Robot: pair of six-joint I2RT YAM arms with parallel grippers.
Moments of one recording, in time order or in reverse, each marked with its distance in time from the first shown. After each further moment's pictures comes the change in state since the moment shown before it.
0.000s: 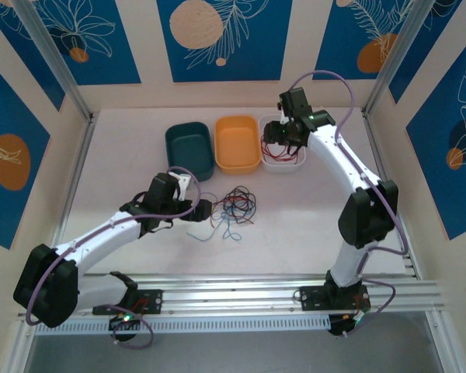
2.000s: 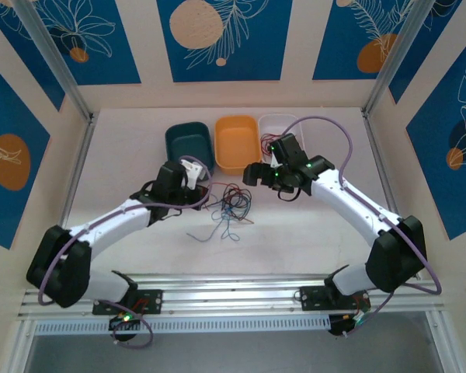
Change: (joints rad) left arm -0.014 0.125 0.107 0.122 0.064 0.122; right arm 0.190 -0.341 -0.515 0.172 -0.155 0.246
